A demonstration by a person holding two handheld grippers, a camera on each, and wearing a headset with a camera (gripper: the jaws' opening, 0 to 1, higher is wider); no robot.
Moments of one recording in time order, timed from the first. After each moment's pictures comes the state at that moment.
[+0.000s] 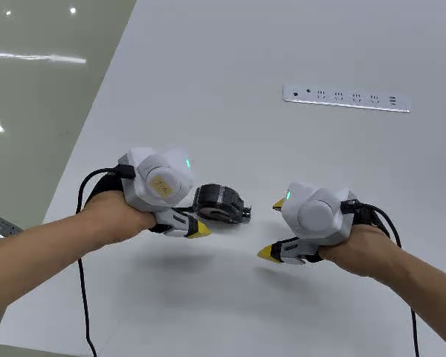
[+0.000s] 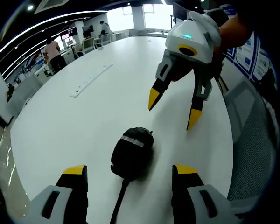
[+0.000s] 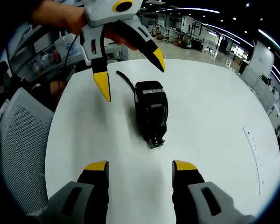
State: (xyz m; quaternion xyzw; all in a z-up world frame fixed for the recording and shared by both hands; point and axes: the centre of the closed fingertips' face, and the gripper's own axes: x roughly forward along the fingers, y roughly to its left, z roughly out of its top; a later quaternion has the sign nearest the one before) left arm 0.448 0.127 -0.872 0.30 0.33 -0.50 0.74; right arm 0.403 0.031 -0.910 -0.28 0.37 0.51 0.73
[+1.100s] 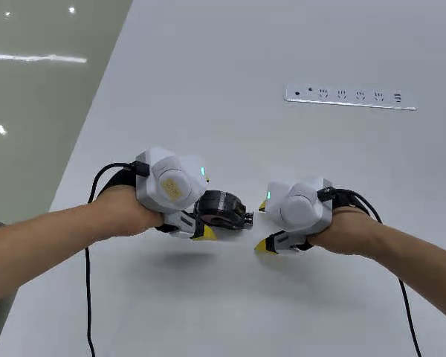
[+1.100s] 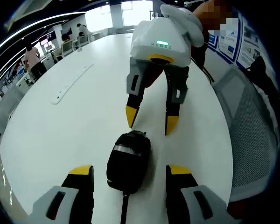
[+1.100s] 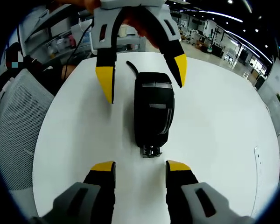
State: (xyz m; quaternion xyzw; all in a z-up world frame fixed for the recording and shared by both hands) left arm 0.452 0.104 -0.891 0.33 0.33 -0.57 0.68; right arm 0.423 0.045 -0.936 -0.32 0.35 0.57 0.67
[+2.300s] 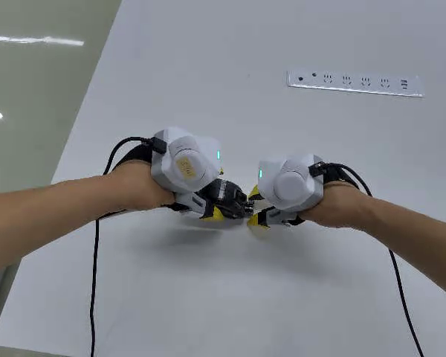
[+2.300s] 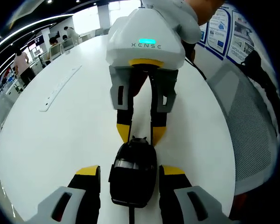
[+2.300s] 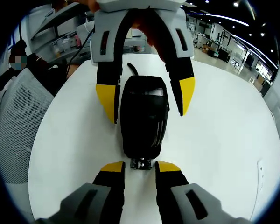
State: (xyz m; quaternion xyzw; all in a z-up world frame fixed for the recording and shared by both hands) left arm 0.454 0.086 -0.901 0.34 0.32 -0.61 0.64; right arm 0.438 0.061 -0.941 -0.32 0.34 0.60 0.65
